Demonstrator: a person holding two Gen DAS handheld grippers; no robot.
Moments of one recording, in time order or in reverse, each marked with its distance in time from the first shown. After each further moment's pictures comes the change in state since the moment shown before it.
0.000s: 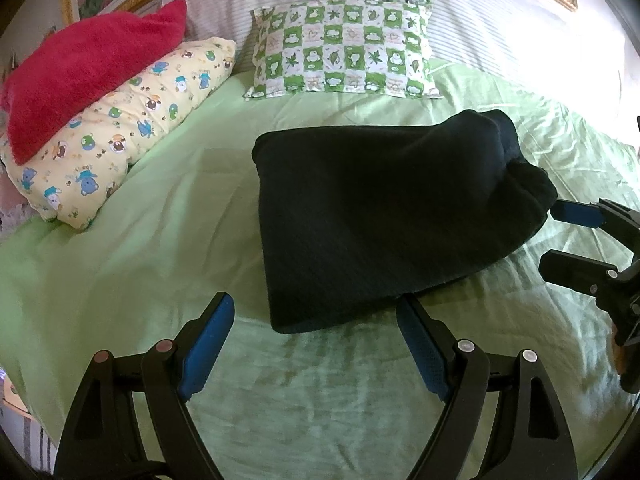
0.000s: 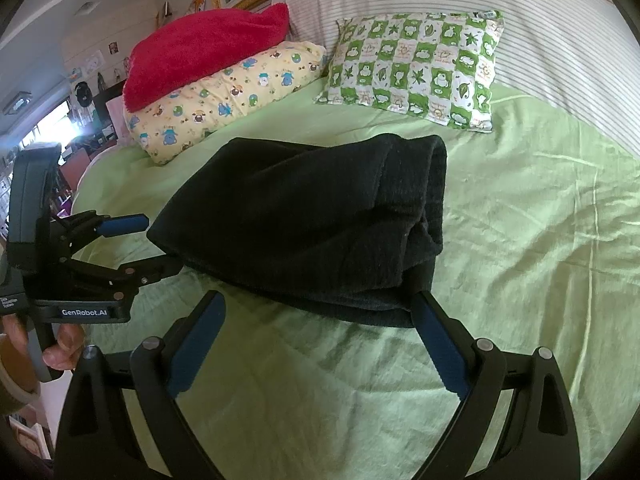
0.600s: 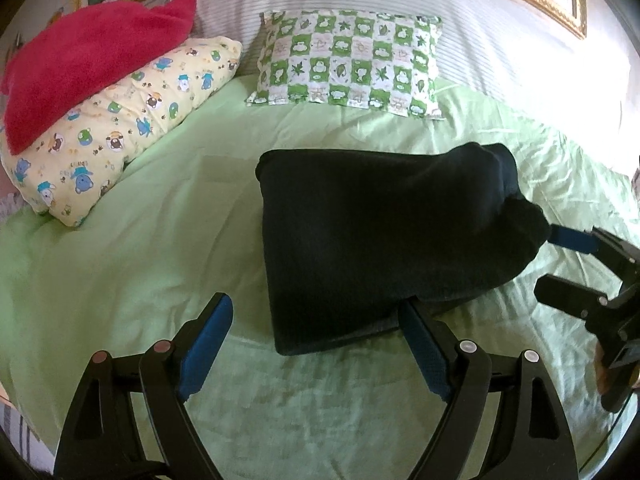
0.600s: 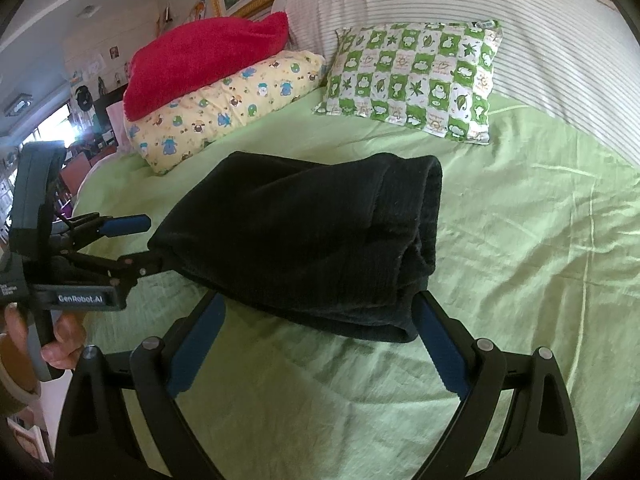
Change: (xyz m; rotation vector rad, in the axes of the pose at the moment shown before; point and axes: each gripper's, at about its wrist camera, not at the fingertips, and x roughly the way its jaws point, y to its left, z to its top) left arm -0.002 0.011 0.016 -0.074 -0.015 -0.053; right arm -0.006 -0.003 0.007 0.003 -0.024 -0.002
